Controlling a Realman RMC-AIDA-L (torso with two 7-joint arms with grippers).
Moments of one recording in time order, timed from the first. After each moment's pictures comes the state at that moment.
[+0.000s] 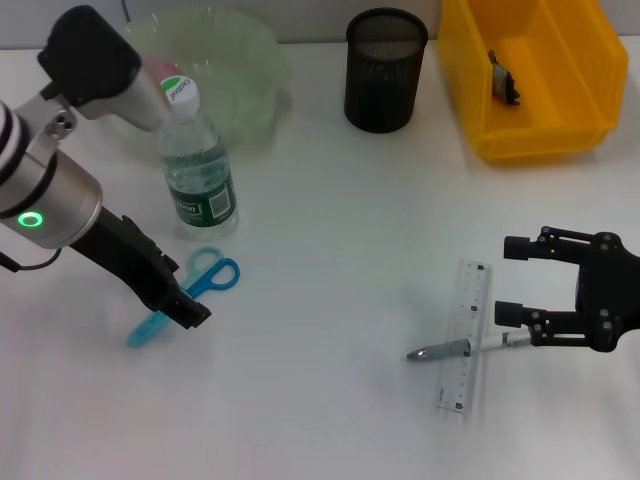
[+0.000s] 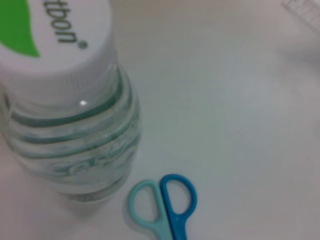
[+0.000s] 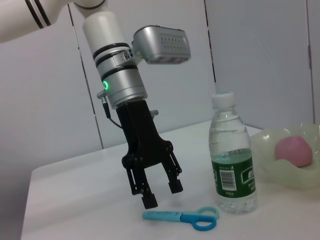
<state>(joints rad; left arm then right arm) -0.60 -2.07 1.31 1.29 2.58 1.67 -2.34 0.36 1.99 -0.76 -0.59 -1.88 -1.75 1.11</state>
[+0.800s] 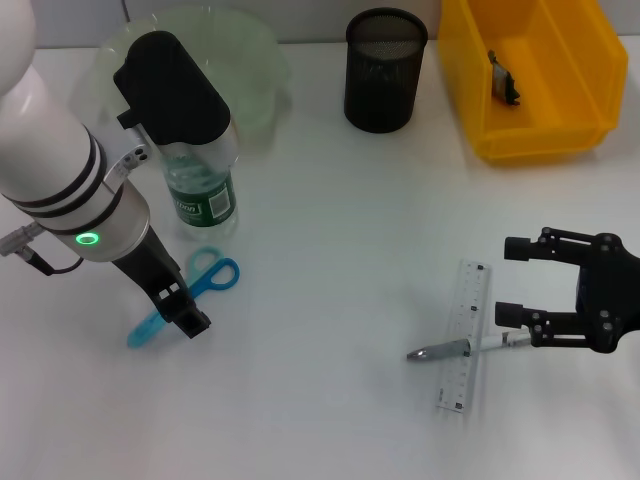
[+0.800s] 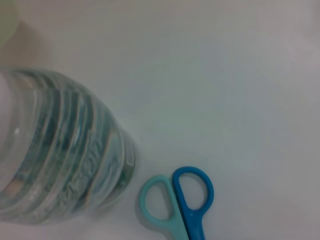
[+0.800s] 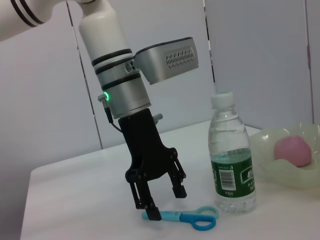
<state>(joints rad) -0.60 -2.08 1.61 1.36 2.71 1.60 -2.52 0.36 2.00 -0.75 -0.59 -1.88 -1.75 1.11</state>
